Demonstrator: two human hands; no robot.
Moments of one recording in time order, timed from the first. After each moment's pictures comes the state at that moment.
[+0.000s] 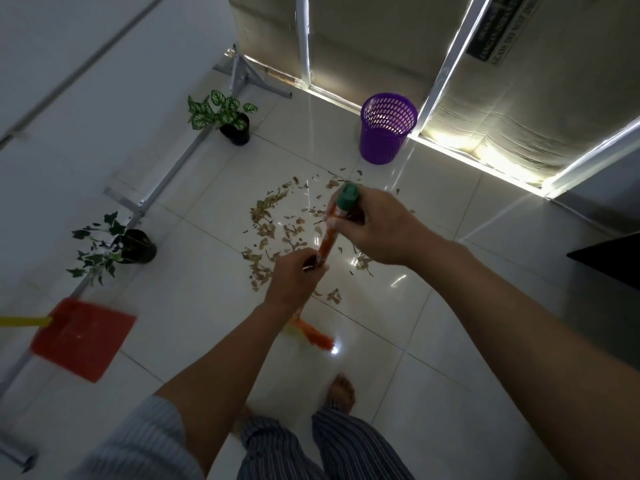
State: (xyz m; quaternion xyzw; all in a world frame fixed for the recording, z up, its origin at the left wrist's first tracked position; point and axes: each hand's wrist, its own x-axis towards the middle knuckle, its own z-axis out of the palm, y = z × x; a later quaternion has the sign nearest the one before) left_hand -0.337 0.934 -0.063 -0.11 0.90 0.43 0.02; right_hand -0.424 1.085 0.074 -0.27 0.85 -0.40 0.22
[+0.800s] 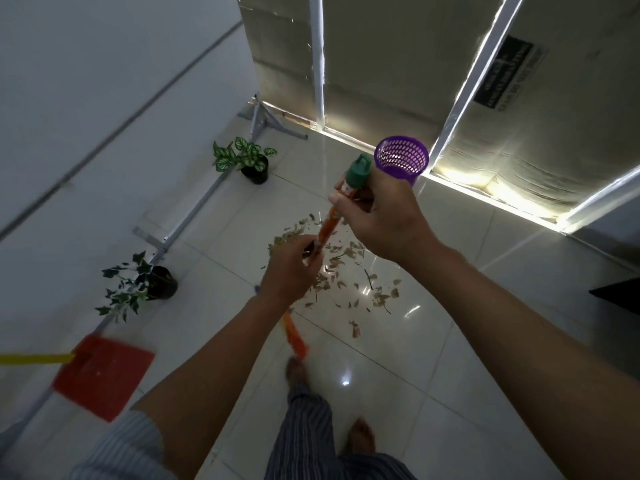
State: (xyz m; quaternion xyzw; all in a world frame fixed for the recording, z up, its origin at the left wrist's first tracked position) left_hand -0.410 0.857 0.000 -0.03 0.92 0.38 -0.08; right_hand -0.471 1.022 0.129 -0.26 0.83 -0.49 0.01
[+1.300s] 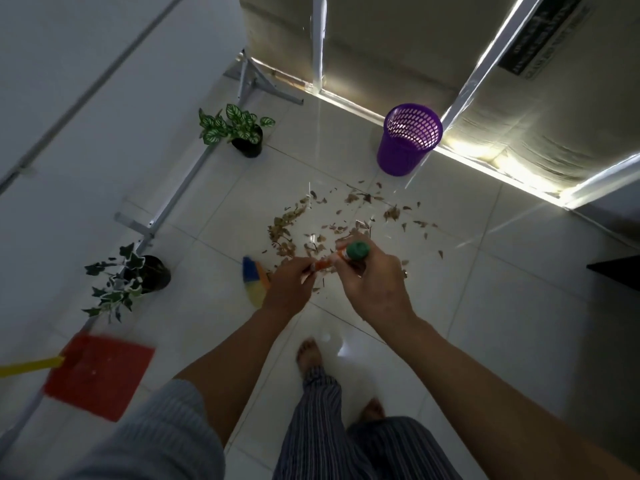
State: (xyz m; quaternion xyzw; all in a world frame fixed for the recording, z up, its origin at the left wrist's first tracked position) left_hand -0.420 0.757 -0.109 -0.07 0.91 0.40 0.04; right_hand -0.437 0.917 0.016 -0.06 0.87 -0.48 0.06
